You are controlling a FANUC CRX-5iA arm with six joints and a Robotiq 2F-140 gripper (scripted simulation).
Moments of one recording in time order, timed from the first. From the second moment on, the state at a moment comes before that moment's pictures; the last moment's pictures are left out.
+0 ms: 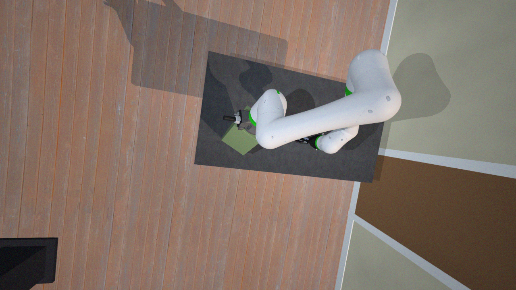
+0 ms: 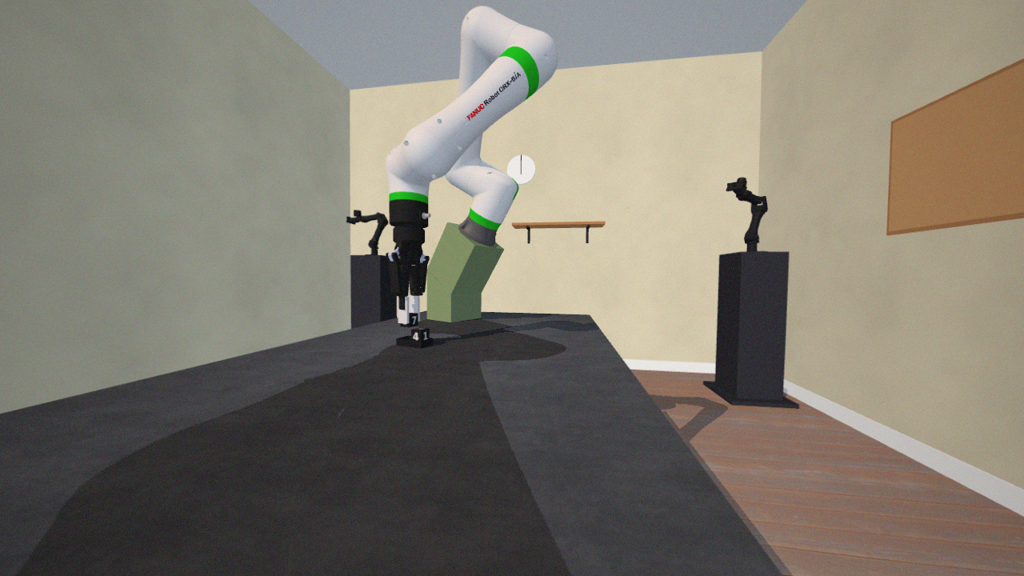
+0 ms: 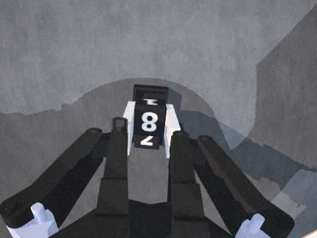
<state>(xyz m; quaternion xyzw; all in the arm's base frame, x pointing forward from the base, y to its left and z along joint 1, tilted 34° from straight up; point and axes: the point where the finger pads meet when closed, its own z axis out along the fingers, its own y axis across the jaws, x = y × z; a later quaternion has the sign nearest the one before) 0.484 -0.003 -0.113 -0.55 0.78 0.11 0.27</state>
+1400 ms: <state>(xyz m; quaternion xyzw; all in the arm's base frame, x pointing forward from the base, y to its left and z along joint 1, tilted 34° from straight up) 0.486 0.000 -0.119 -0.55 0.78 0.11 0.27</state>
